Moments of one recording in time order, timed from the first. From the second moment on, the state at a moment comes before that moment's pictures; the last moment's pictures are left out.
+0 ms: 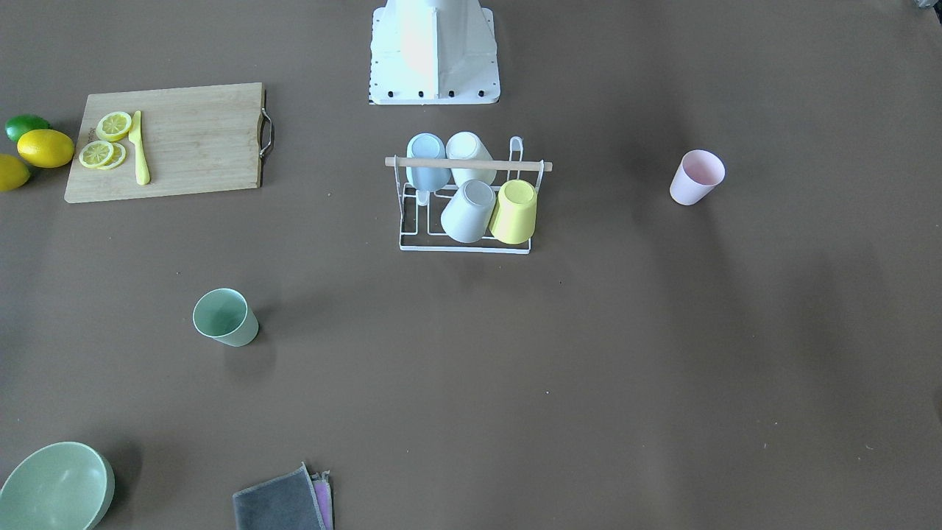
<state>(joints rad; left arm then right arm) -1.66 -1.35 -1.73 -1.52 -2.32 -0.02 1.57 -1.56 1.65 -1.64 2.28 0.21</state>
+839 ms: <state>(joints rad) -1.66 -1.35 -1.72 -1.52 -2.32 -0.02 1.57 -1.55 1.65 -1.64 2.28 0.21</state>
